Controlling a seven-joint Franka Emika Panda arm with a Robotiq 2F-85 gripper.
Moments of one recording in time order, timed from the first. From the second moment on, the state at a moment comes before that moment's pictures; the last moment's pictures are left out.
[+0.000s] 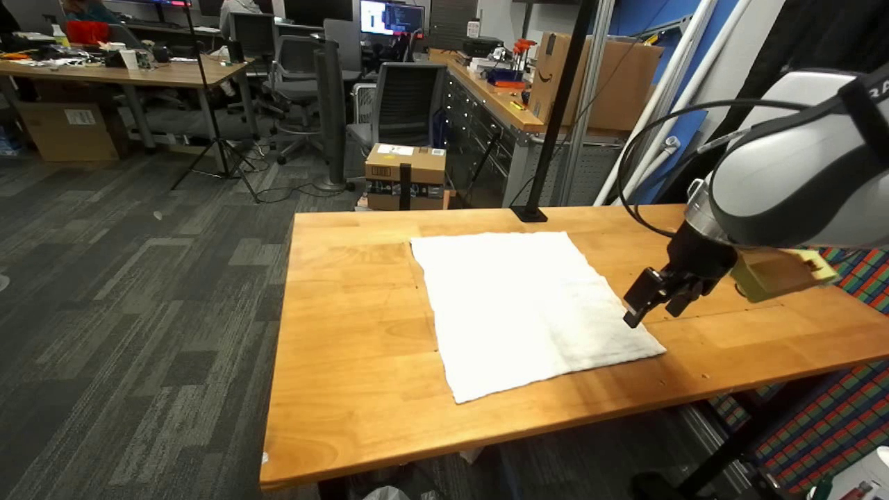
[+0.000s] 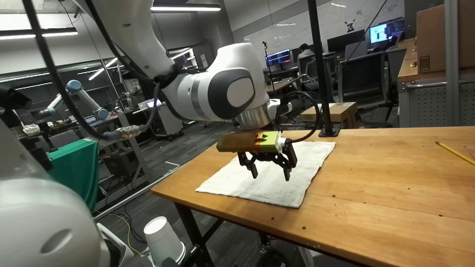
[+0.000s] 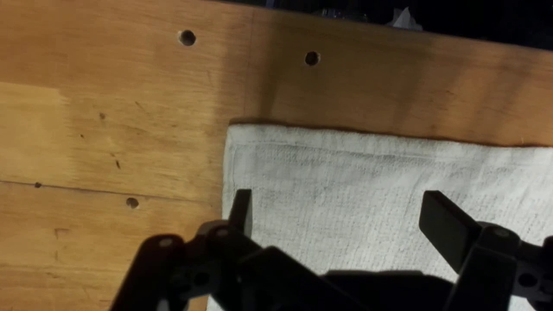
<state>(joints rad) 0.05 -0.14 -0.07 -2.73 0.03 2.69 -0.25</state>
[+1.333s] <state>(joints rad) -0.05 0.04 -0.07 -2.75 -0.13 2.88 -0.21</state>
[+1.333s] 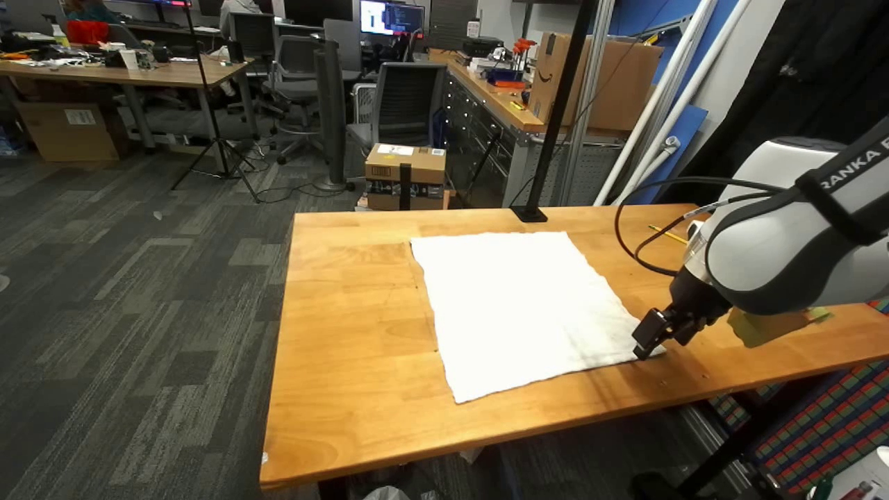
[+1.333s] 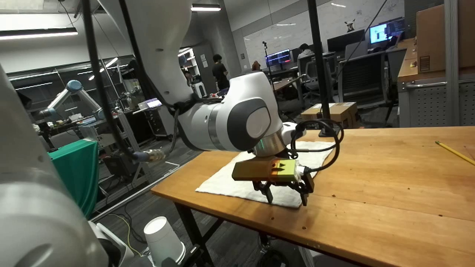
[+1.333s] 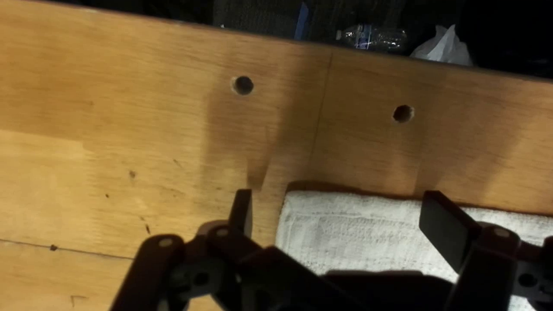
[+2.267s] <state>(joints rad) -0.05 0.14 -0.04 -2.67 -0.07 2.88 -0.24</state>
